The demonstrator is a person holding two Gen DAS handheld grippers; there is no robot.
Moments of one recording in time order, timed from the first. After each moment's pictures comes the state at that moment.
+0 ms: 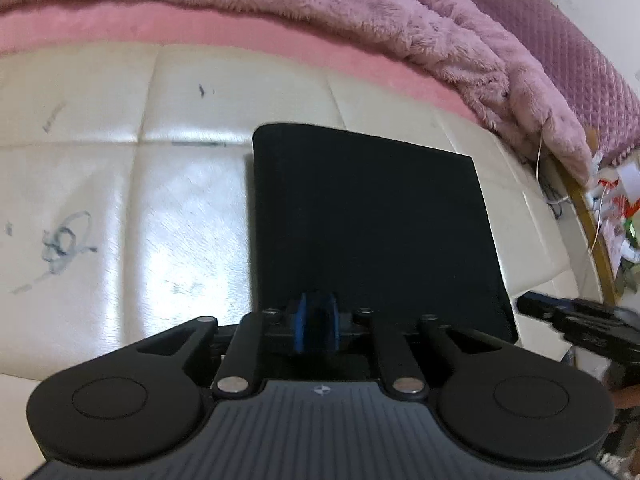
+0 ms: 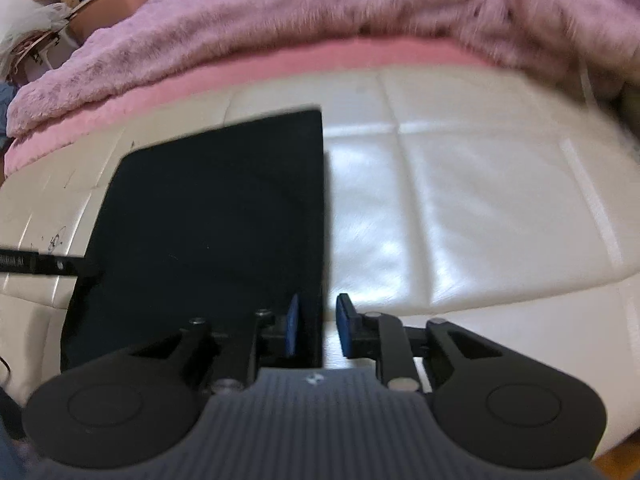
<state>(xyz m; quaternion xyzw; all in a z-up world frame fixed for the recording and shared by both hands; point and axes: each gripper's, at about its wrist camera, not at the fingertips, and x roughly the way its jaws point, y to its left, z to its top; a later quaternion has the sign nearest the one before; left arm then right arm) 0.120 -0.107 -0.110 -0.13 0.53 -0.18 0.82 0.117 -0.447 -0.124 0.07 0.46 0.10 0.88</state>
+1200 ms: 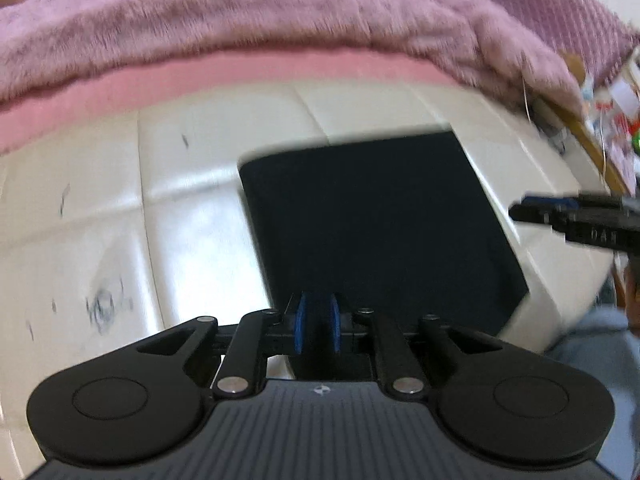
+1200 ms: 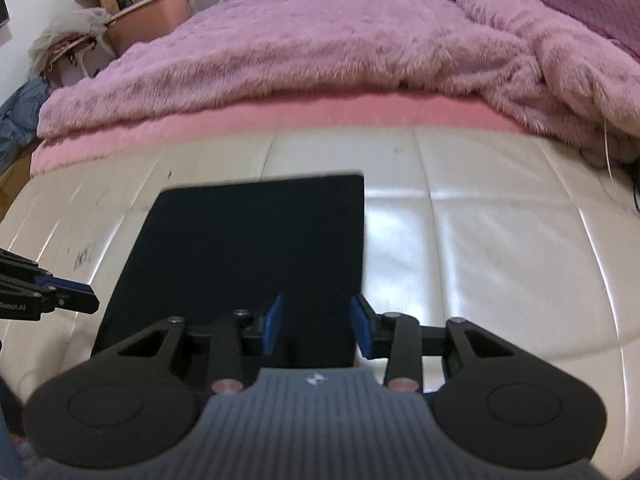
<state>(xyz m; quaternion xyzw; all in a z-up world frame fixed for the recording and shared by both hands) 0.127 -0.117 -0.089 -0.02 0.51 -0.20 0.84 0.131 -0.431 -0.098 0.06 0.41 0.13 0.90</state>
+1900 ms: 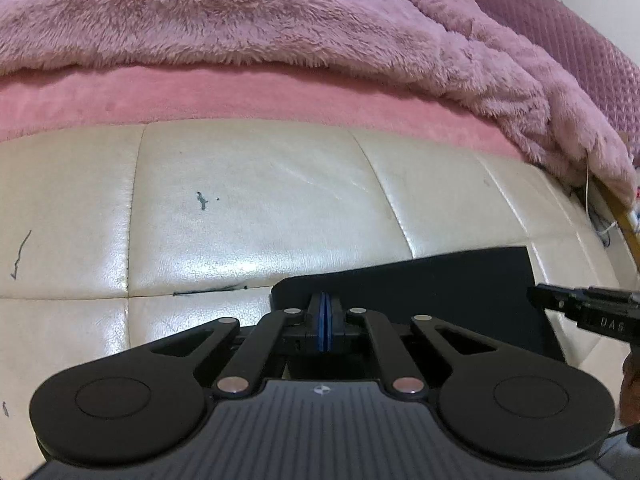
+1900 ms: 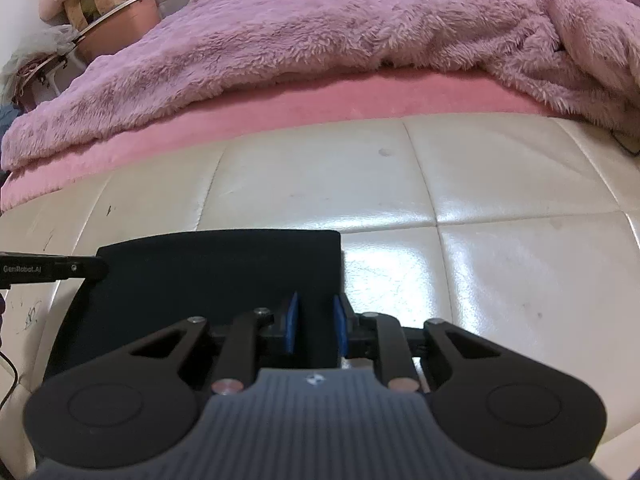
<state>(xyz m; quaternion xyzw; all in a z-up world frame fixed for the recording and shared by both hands) 0.222 -0.104 -0.142 -0.09 0.49 -0.15 0.85 0.229 -0.437 -0.154 0.10 0.43 0.12 0.89</state>
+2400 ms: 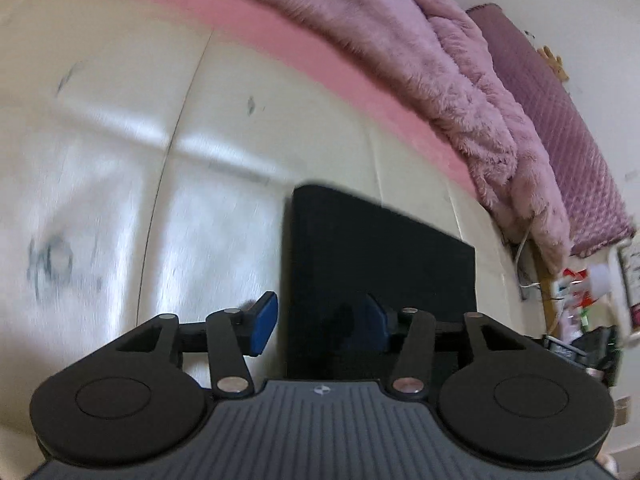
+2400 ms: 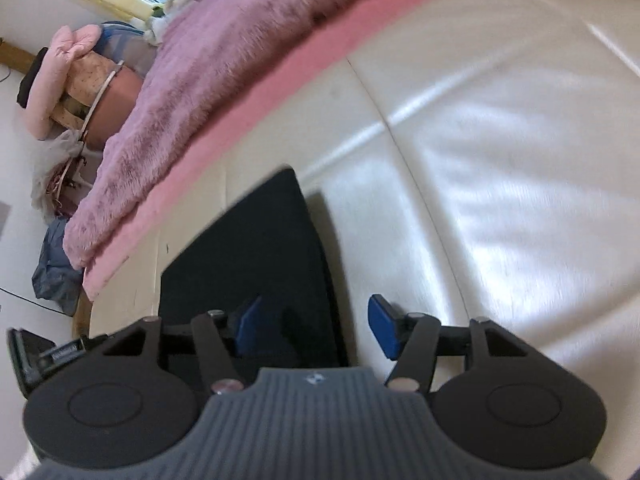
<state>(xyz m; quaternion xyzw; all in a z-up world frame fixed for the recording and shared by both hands) 0.168 -0.039 -0.162 -0.31 0.52 -0.18 0.78 0.193 -0.507 -0.178 0.35 0.48 0.15 0.79</state>
